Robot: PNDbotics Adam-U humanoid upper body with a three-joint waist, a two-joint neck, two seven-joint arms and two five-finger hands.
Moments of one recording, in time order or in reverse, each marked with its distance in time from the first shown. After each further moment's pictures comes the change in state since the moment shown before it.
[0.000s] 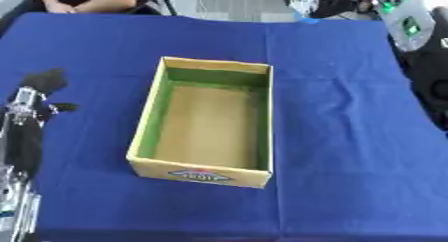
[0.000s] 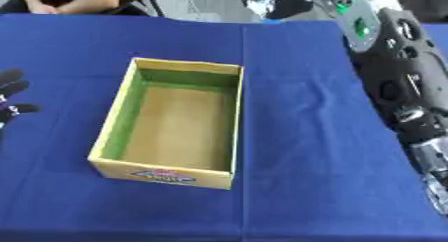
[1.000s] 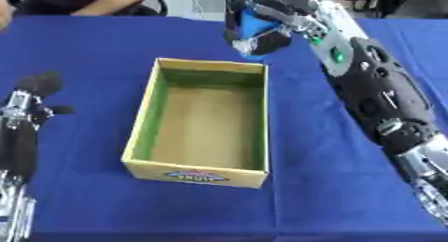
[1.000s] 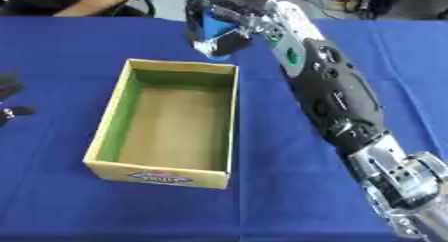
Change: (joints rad) left arm -0.005 -0.005 -0.006 0.000 0.005 0.001 -0.007; right arm 0.026 0.204 0.019 0.146 0.082 -0.033 -0.027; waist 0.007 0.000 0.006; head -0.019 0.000
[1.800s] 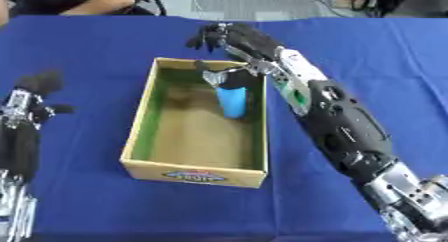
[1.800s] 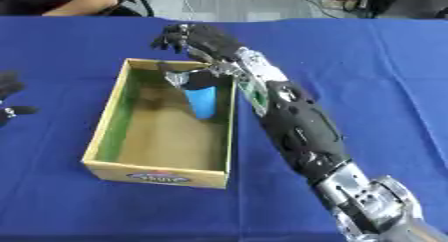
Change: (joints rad) left arm -0.008 -0.005 -0.006 0.000 0.003 0.001 -0.005; right arm 0.078 0.114 0.026 0.088 0.144 0.027 -0.245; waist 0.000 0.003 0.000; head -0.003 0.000
